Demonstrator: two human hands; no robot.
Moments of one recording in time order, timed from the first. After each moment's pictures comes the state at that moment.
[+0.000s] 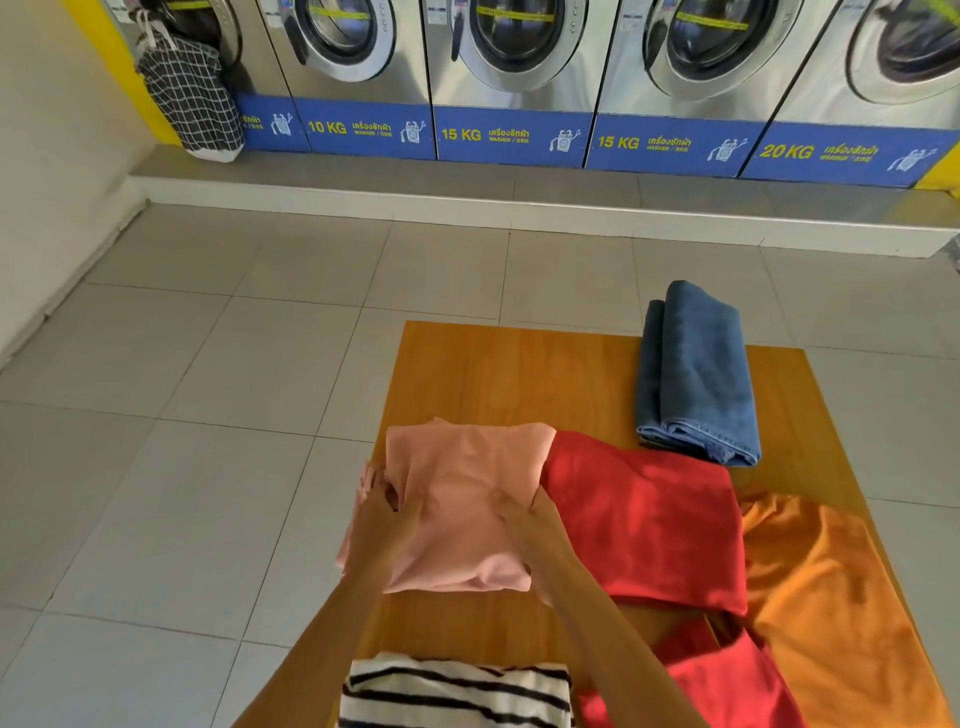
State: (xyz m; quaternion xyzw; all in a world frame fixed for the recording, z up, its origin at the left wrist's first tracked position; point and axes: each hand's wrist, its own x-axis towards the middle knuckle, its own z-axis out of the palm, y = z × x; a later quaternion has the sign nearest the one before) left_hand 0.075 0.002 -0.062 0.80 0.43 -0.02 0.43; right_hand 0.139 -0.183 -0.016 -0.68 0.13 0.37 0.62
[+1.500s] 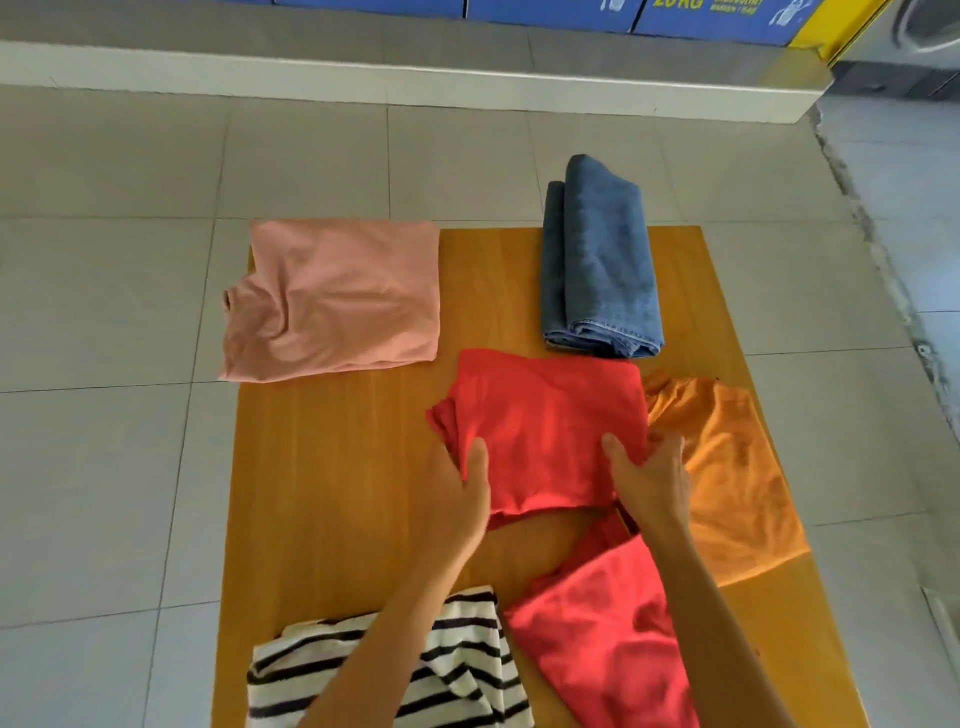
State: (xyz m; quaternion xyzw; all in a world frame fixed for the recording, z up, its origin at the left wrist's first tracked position) left_hand 0.109 -0.170 -0.040 0.75 0.32 -0.10 0.57; right_hand 0.167 -0.366 -0.026 -0.89 0.30 0.11 0.32
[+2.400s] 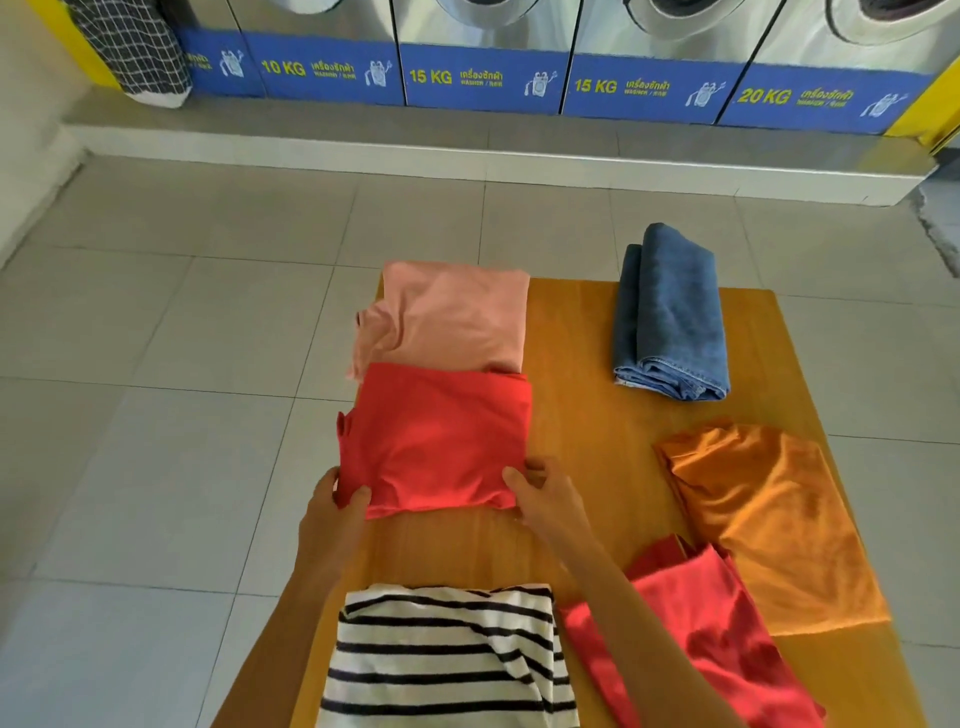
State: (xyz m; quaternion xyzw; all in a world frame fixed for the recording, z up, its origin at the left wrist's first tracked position) left_hand 0.009 0.003 -0.036 0.74 0.47 -0.06 0.48; right_hand 0.118 -0.227 -0.024 -0.81 0.11 0.33 0.47
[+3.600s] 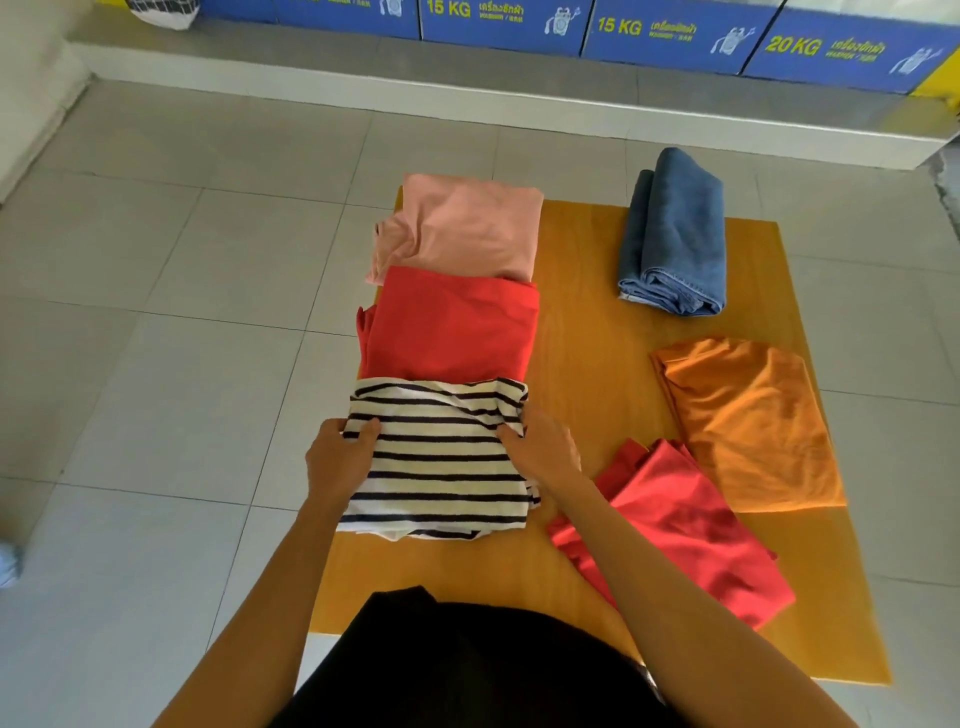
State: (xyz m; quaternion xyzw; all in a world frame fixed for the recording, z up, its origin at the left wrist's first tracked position) left_hand -0.068 -0.021 -0.038 0.75 0.49 -0.06 0.43; right_hand 0.041 -0.238 -0.020 -0.91 -0.03 0.31 0.28
